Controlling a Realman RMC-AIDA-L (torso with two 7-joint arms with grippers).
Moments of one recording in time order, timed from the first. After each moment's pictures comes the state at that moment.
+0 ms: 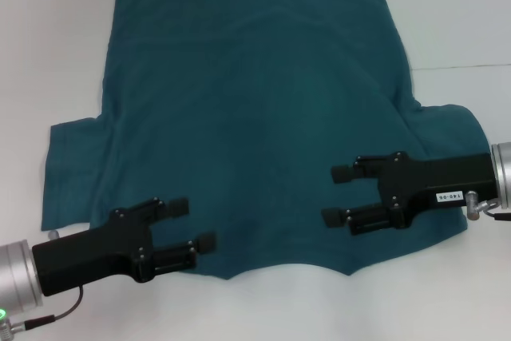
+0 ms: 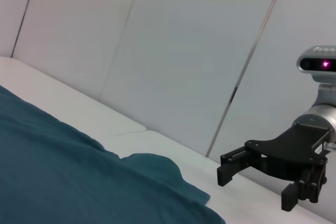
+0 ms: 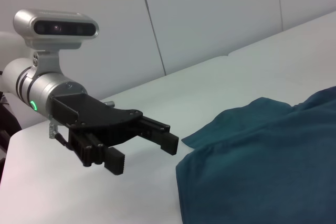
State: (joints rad) left arm -0.45 -2.16 0.63 0.62 1.94 1.60 -1.36; right arm 0.62 2.02 -0.72 -0.69 -2.08 -1.63 1.50
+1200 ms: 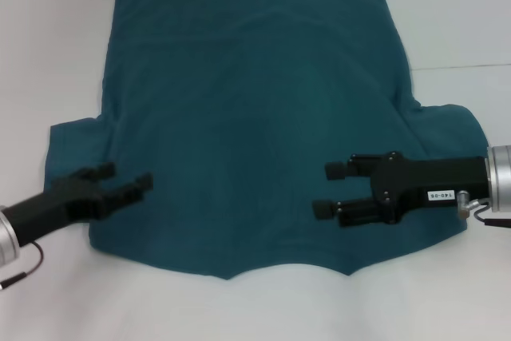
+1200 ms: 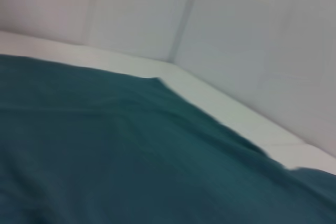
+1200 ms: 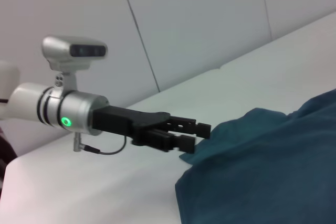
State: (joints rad) left arm -0.47 -2.16 0.54 0.62 1.92 1.26 -1.43; right arm 0.61 2.05 -0.67 -0.69 -2.08 -1.62 1.53
